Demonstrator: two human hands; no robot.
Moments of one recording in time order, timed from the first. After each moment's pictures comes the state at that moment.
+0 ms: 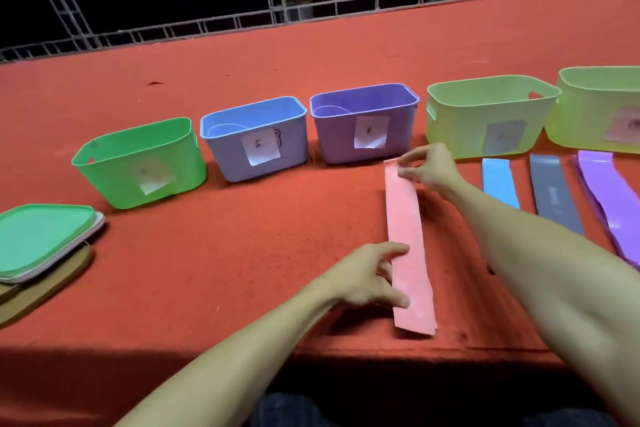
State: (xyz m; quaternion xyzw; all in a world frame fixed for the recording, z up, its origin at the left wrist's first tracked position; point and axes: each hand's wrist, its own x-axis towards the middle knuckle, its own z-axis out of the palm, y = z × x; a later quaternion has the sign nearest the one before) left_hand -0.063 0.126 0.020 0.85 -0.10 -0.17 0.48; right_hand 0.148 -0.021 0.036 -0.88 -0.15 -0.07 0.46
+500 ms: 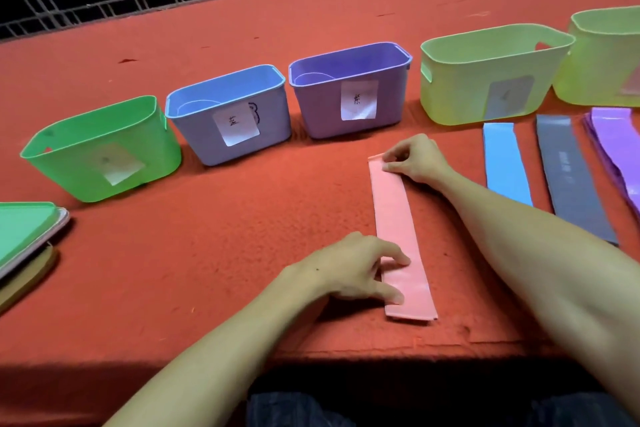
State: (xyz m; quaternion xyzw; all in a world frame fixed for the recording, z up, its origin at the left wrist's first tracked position) left_hand -0.050 0.128 0.021 0.94 -0.21 -0.16 0.22; right_hand 0.154 -0.017 -0.014 -0.91 -0.18 -0.03 0.36
